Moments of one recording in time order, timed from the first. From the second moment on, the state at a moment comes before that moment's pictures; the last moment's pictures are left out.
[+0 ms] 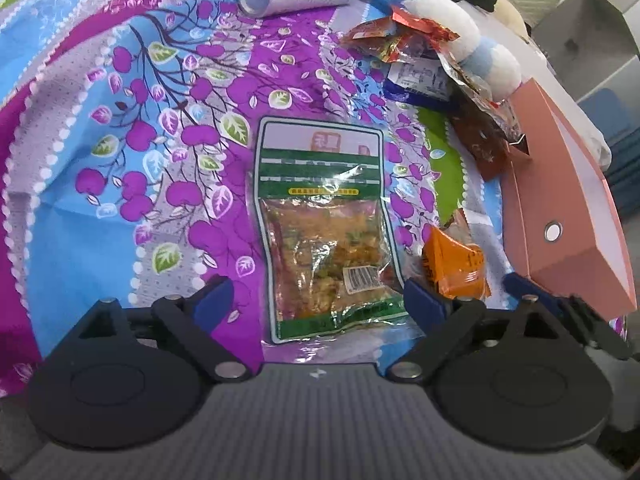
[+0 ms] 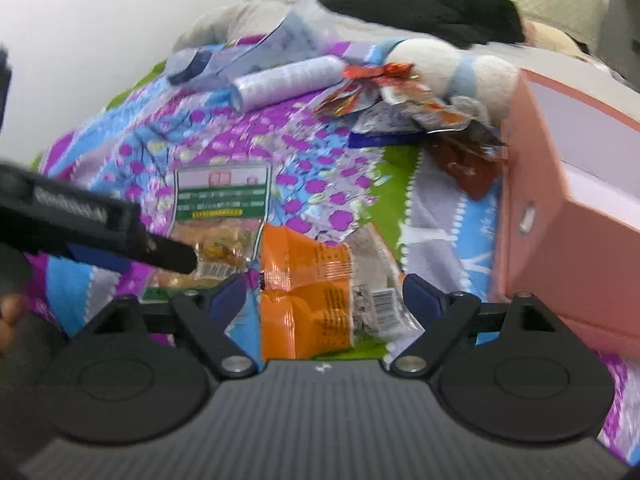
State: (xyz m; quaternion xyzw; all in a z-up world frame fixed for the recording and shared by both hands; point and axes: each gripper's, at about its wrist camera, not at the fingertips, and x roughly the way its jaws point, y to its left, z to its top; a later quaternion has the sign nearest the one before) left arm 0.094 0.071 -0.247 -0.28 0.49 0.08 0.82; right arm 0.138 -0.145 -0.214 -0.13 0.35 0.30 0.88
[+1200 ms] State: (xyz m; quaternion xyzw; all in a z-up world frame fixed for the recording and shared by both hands) left arm 0.120 0.020 -0.246 -0.12 0.49 0.09 0.86; right arm 0.134 -0.168 -0.213 -0.12 0.38 0.24 0.88
